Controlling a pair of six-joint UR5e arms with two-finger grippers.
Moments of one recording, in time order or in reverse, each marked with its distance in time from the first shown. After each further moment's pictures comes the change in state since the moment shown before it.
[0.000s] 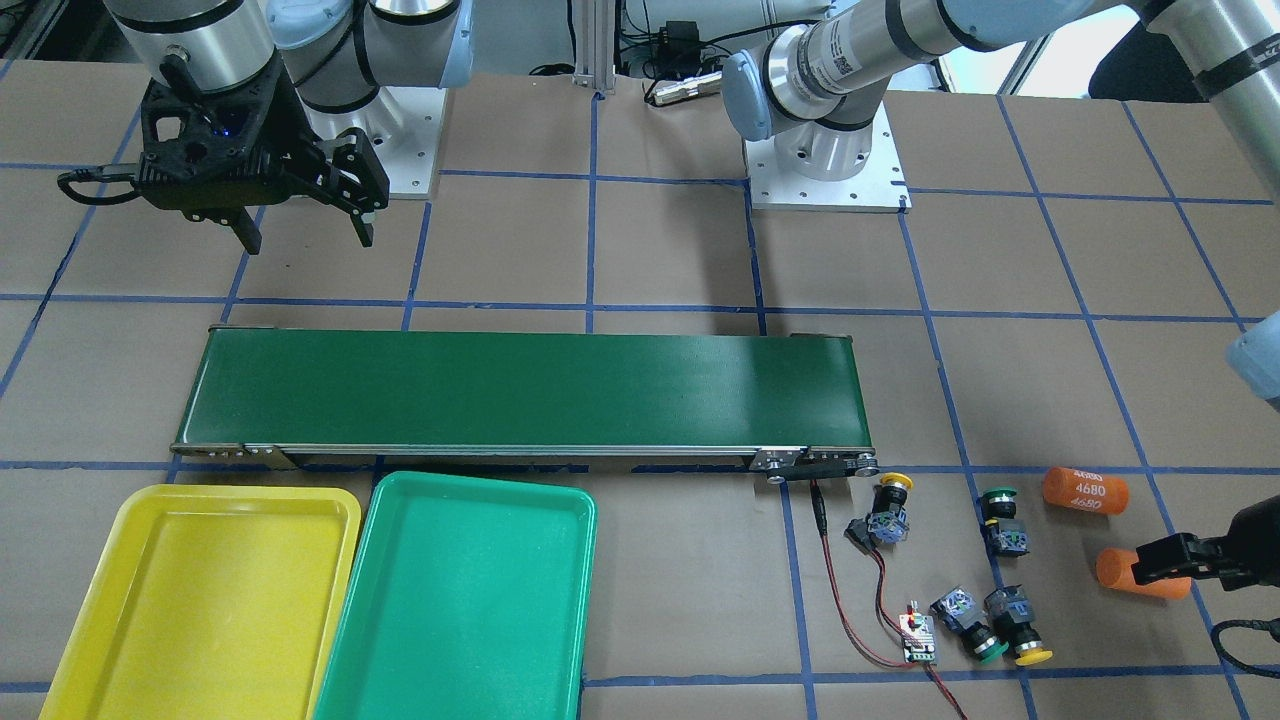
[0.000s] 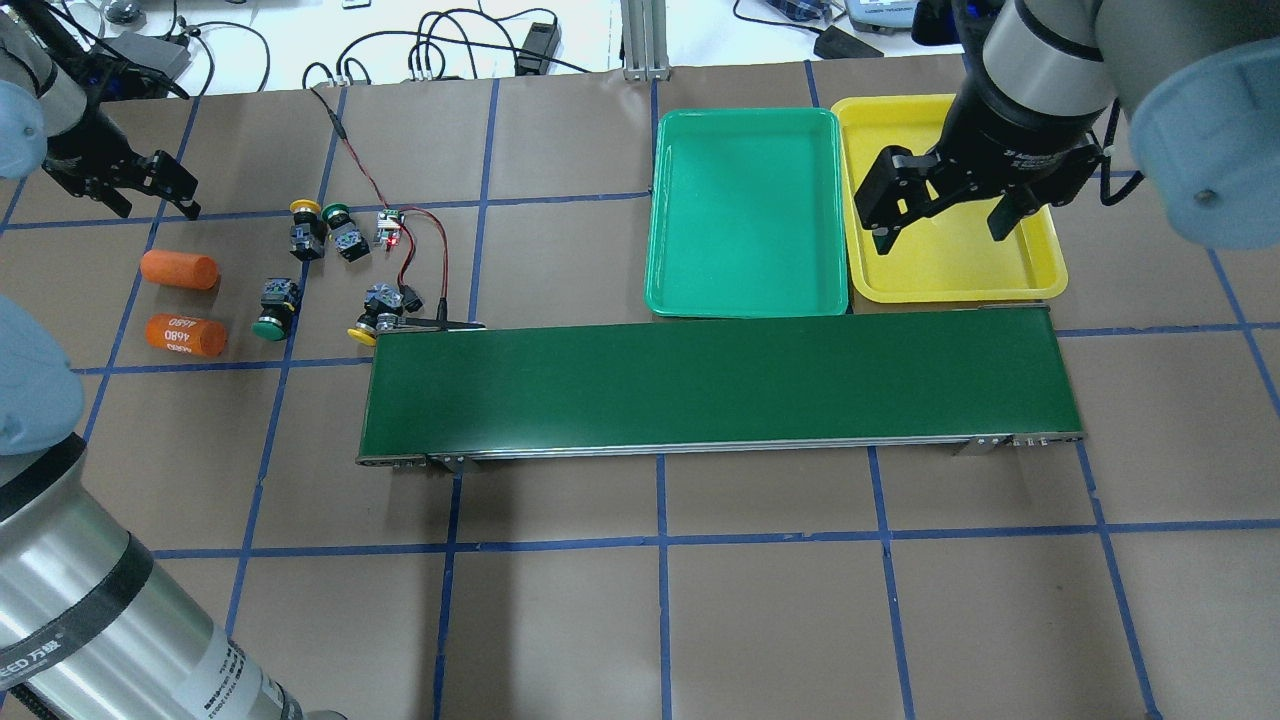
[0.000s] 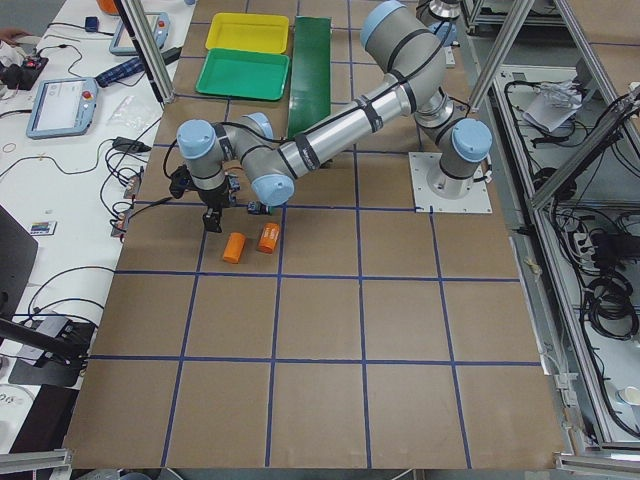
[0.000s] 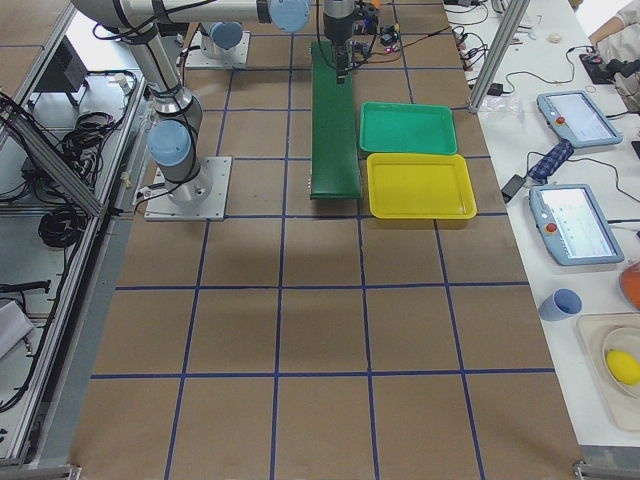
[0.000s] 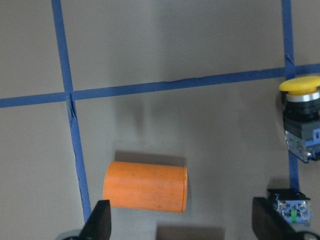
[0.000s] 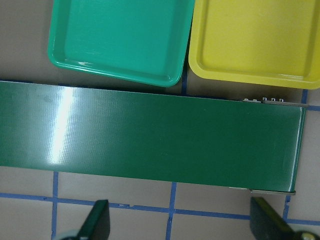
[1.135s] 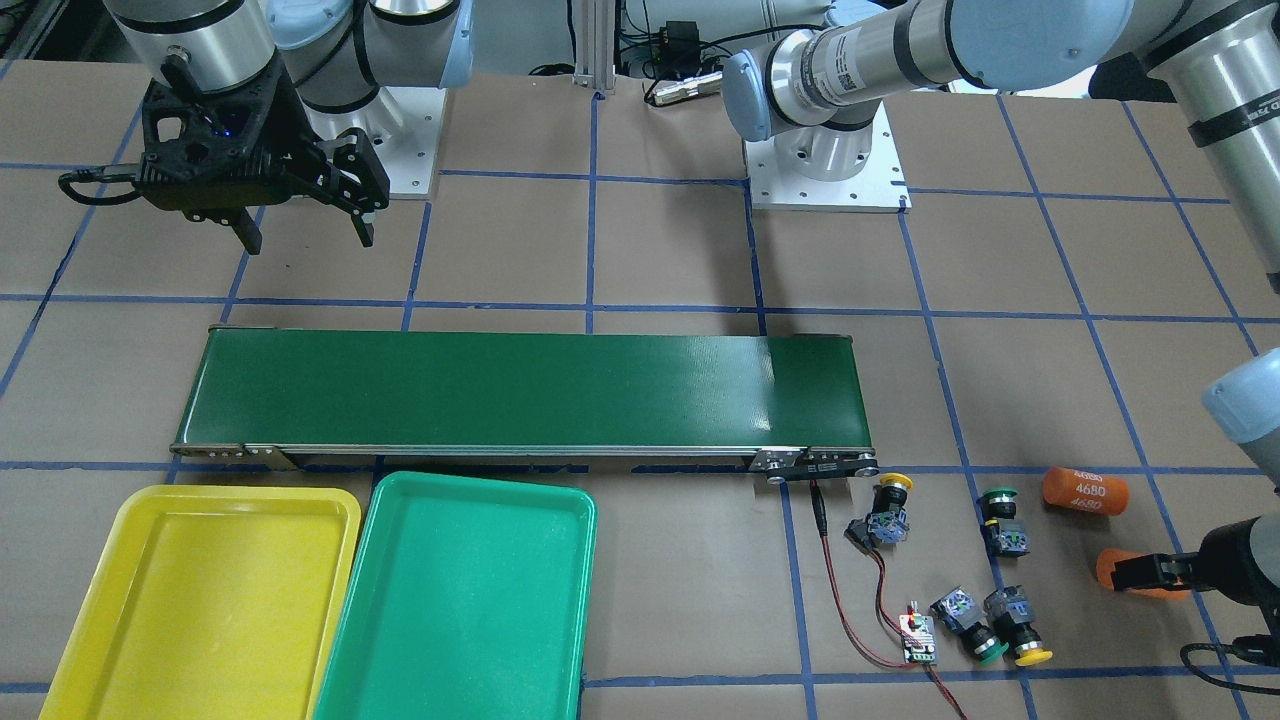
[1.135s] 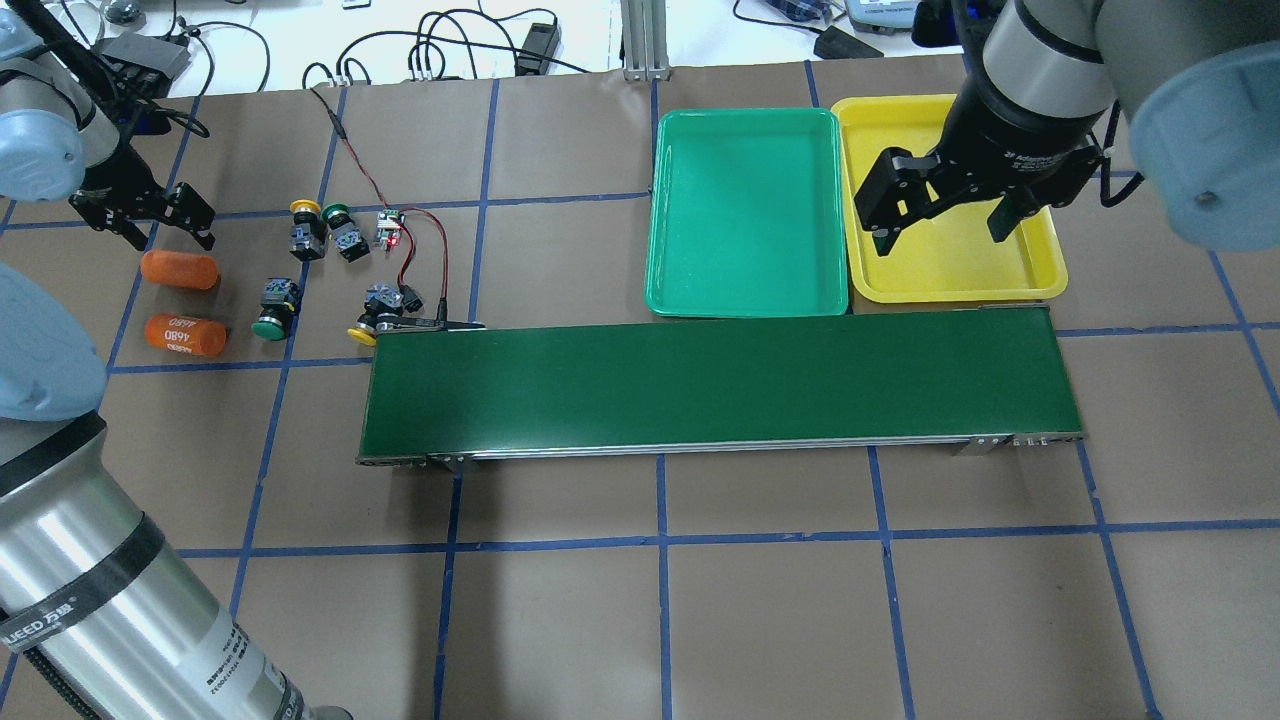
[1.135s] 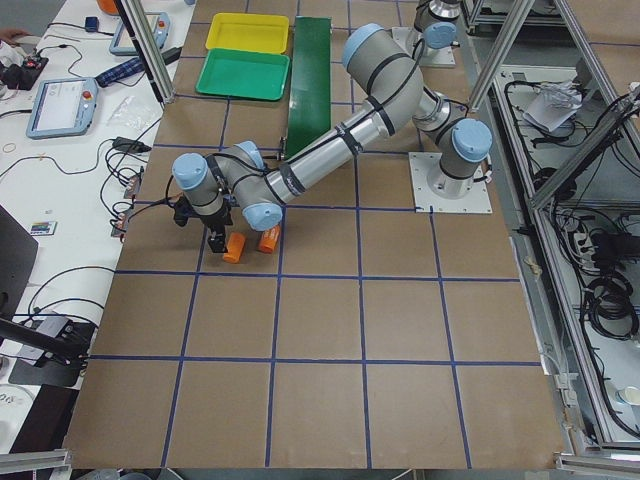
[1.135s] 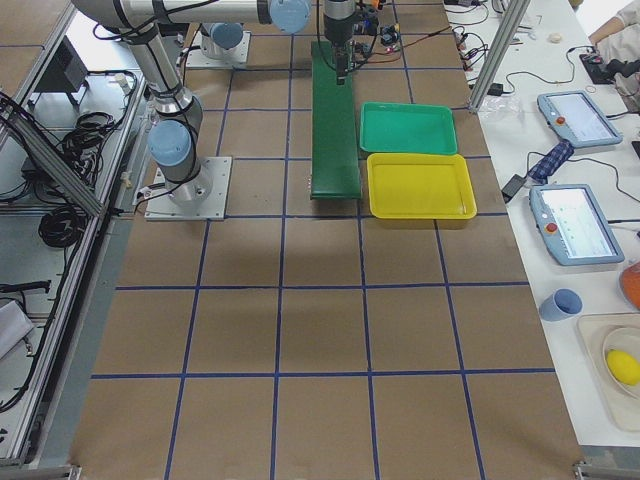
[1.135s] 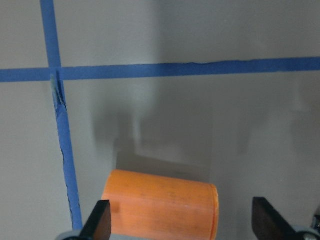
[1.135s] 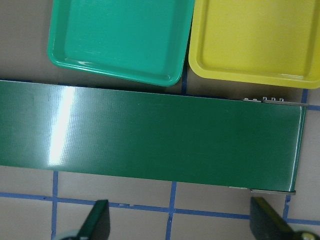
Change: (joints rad) left arm 0.005 -0.076 0.017 -0.001 0.061 -0.047; right arm 0.000 -0.001 0.001 0.000 0.000 0.000
